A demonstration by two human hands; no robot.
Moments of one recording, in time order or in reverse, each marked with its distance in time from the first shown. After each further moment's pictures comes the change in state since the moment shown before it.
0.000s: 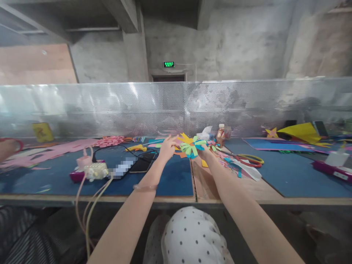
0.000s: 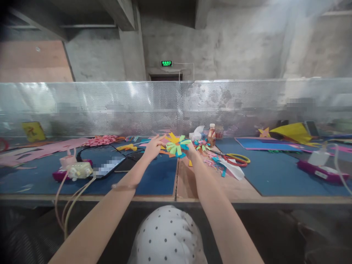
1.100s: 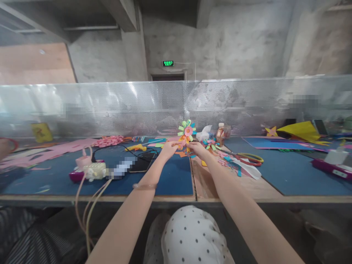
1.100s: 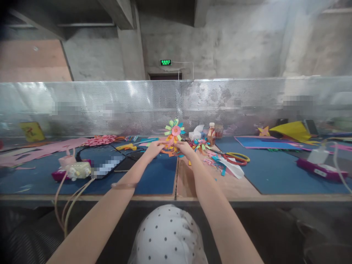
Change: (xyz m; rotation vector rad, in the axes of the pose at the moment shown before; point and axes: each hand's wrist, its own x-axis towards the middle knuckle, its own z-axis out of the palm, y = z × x) left_hand -0.001 0.004 0.009 -0.146 -0.156 -0.360; right_hand -0.006 -0.003 0.009 -0.164 -0.079 0.156
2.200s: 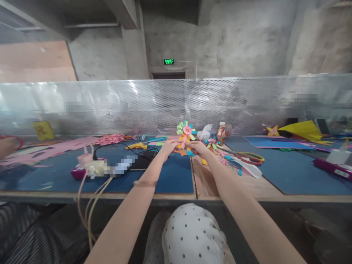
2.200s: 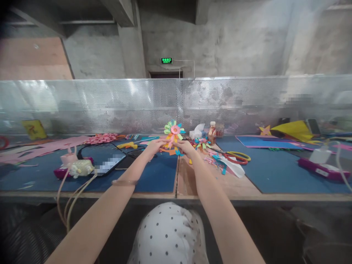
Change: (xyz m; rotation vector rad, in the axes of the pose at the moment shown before) left_hand -0.008 0.012 -0.004 -0.104 -0.053 -0.111; right_hand 0.002 0.005 -0.002 -0.080 0.064 -0.067
